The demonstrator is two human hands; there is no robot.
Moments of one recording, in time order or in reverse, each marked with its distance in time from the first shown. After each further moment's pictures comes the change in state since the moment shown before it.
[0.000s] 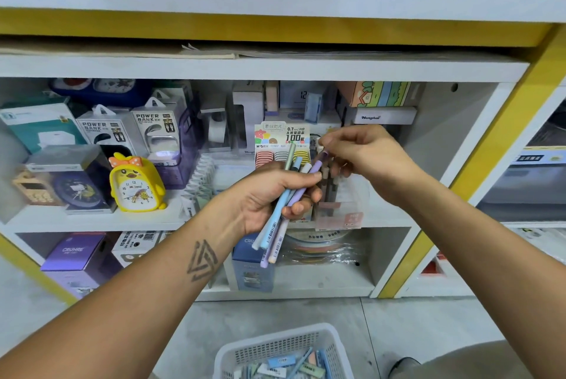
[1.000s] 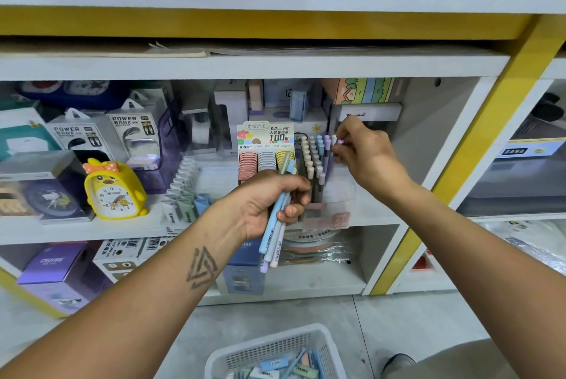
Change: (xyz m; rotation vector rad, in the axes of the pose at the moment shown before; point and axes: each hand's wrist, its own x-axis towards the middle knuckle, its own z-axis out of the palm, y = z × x) left_hand 0.026 -0.013 0.009 -0.003 0.167 -0.062; right_hand 0.018 0.043 -0.031 -0.669 0.196 -0.304
